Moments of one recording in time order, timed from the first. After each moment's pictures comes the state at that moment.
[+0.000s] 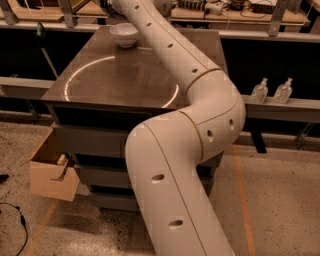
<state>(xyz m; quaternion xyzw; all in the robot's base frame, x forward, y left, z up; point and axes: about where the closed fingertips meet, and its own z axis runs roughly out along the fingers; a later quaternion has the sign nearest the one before) 0.972 0.136 1.043 -0.39 0.63 -0.06 0.67</state>
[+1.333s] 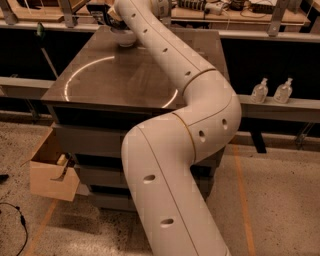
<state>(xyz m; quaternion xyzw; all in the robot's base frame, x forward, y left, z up) 0.987 0.120 1.016 -0.39 0.65 -0.10 0.64</state>
